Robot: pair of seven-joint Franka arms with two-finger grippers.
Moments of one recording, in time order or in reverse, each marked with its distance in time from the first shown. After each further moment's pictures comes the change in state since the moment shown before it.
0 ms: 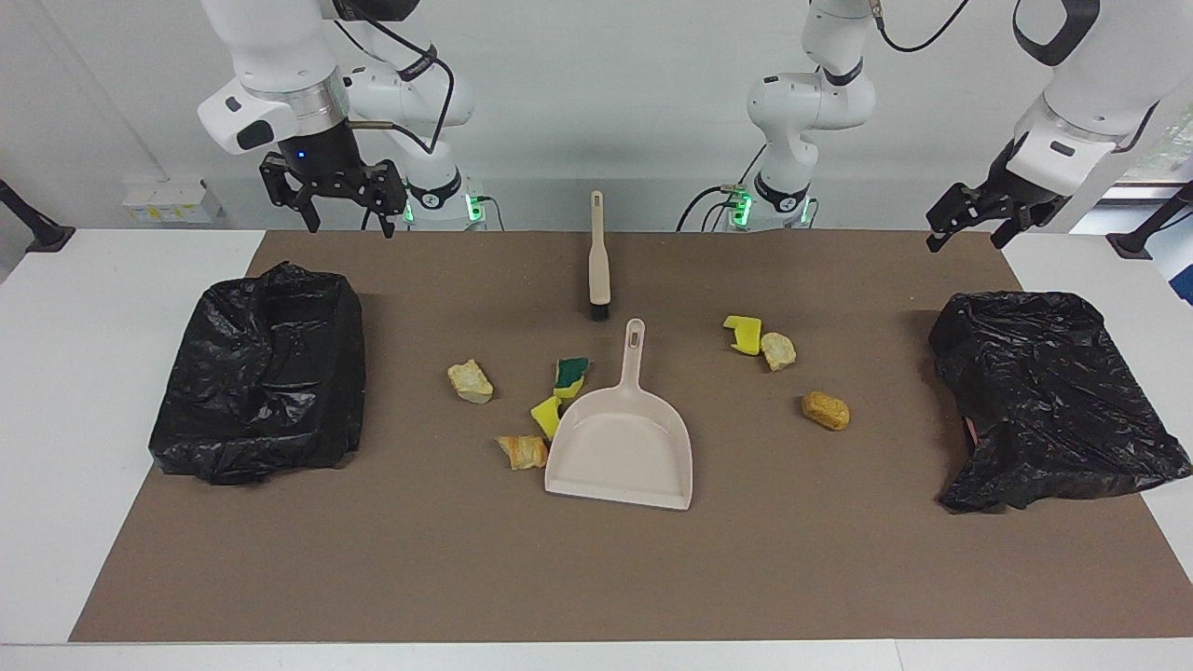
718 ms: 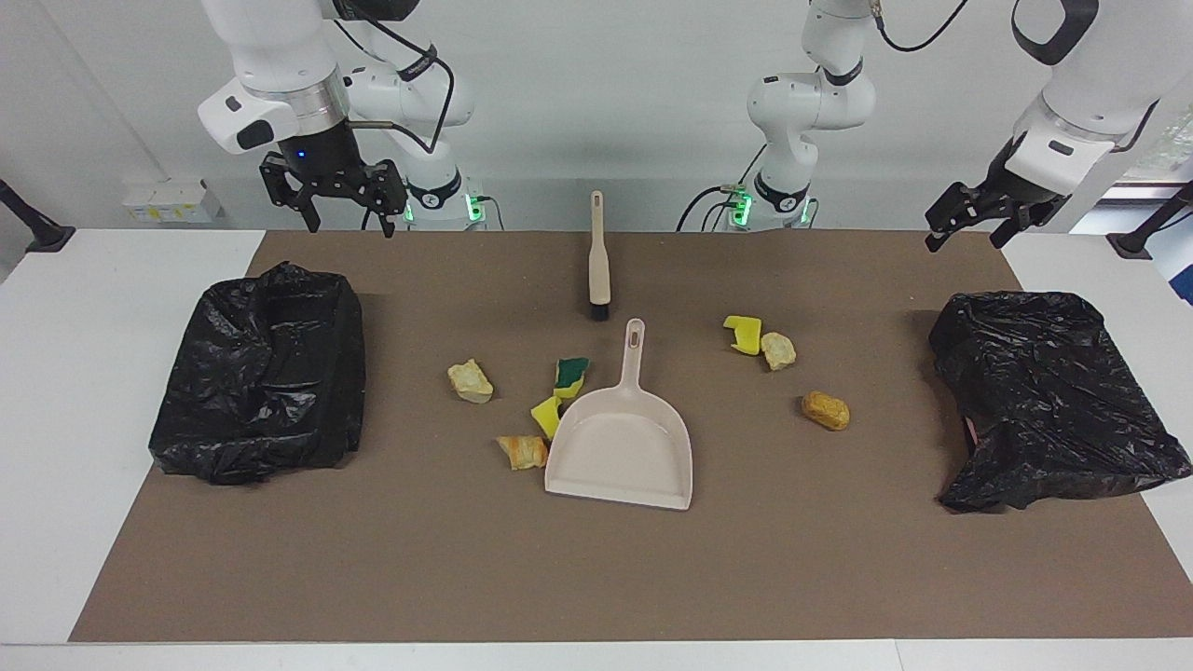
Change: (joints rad) left arm -0.002 -0.005 -0.017 0.000 0.000 -0.003 0.000; right arm 0.000 0.000 0.000 0.000 0.000 0.000 -0.001
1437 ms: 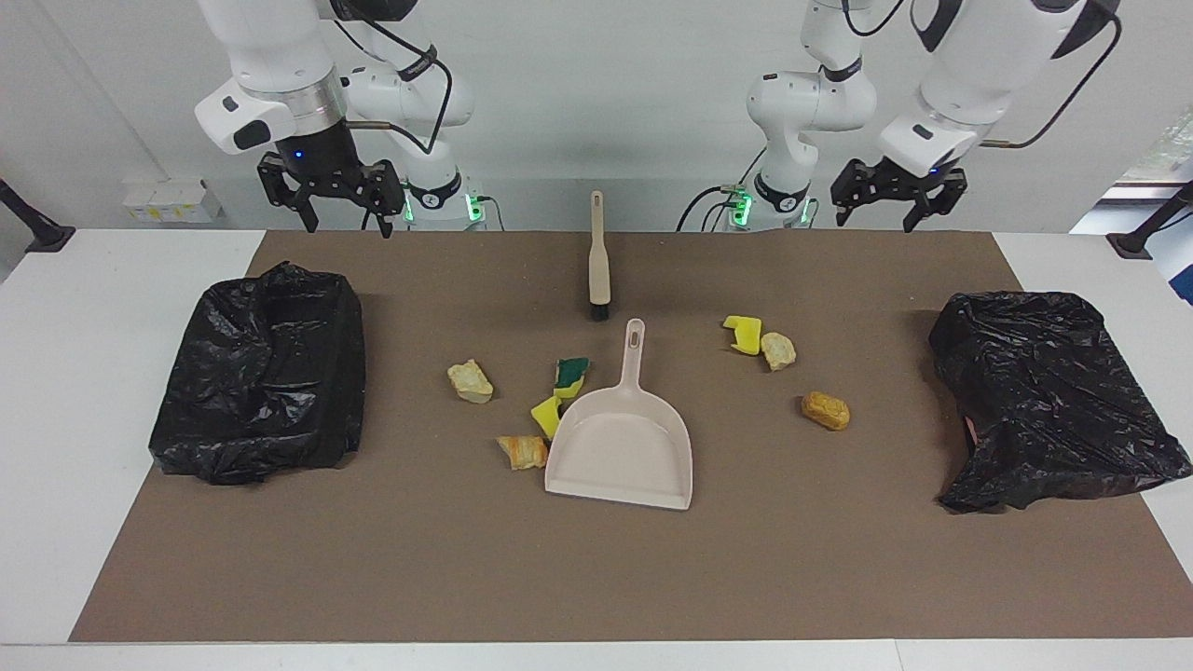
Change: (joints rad) left arm -0.200 -0.186 -0.085 -0.323 0.000 0.094 -0.007; right arm -0.003 0.000 -0.002 0.000 0.000 0.000 0.000
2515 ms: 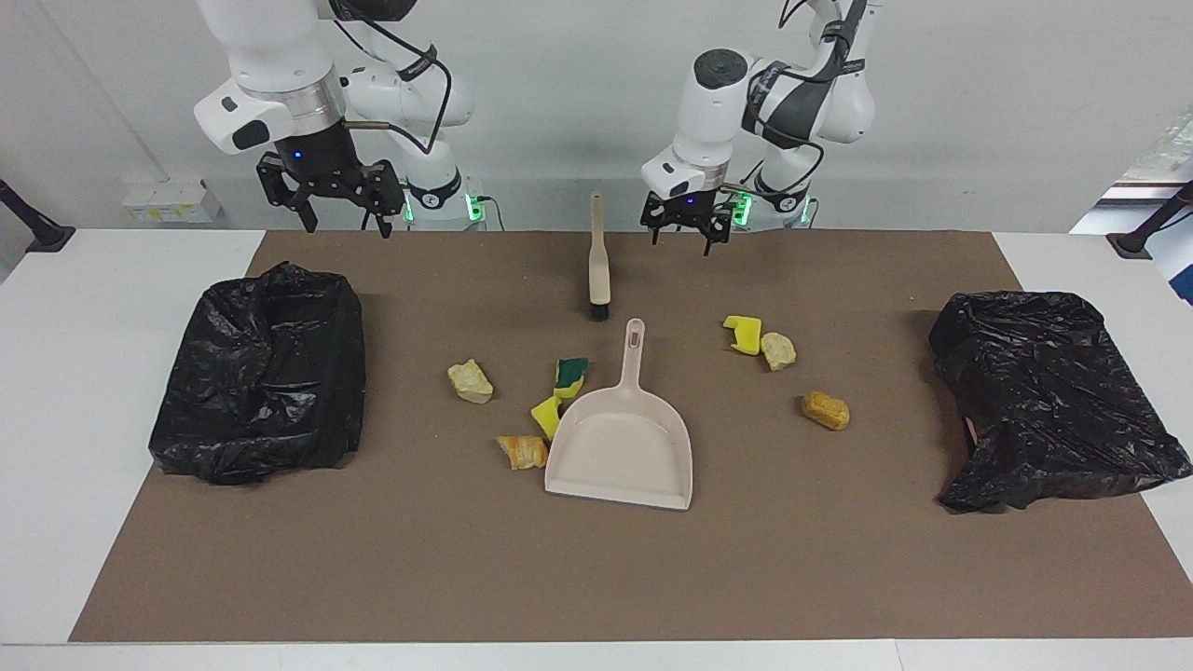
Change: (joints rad) left arm -0.609 -0.022 -0.006 -0.549 -0.022 0.677 -0.544; right arm 0.001 0.000 0.001 0.000 0.000 0.000 0.000
